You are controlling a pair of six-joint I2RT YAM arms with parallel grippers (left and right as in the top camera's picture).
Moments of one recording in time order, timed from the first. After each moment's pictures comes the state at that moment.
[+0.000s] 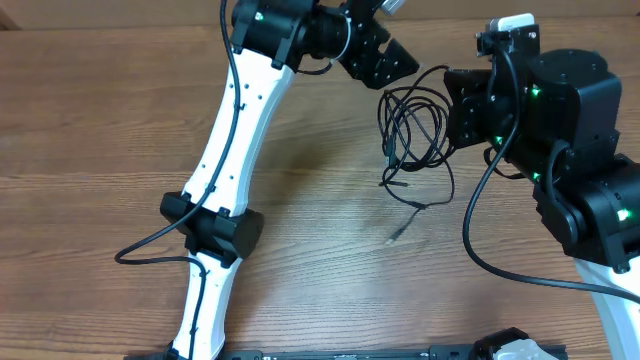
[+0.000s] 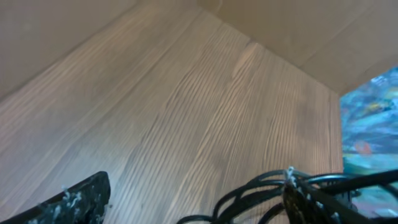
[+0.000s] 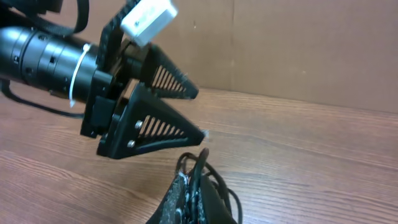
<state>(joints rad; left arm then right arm) -0.43 2.33 2.77 -1.20 0.78 0.18 0.33 1.25 1.66 -0.90 -0.02 0.12</state>
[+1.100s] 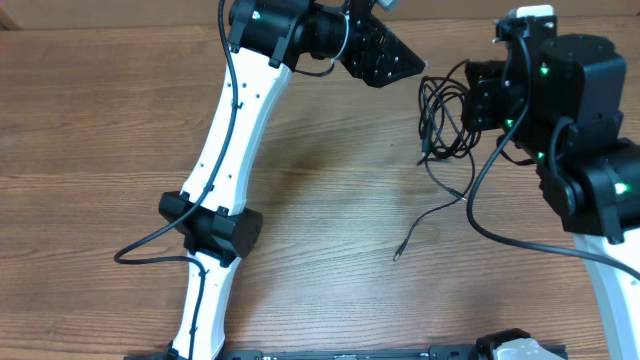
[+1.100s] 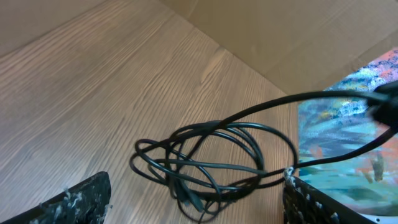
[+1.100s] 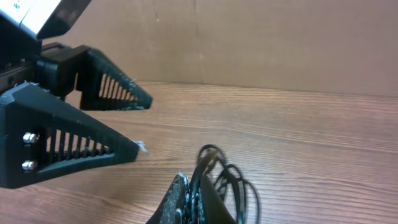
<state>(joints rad) -0.43 2.33 2.77 -1.21 0.91 0.11 0.24 1.30 1.66 -0.90 -0.01 0.12</state>
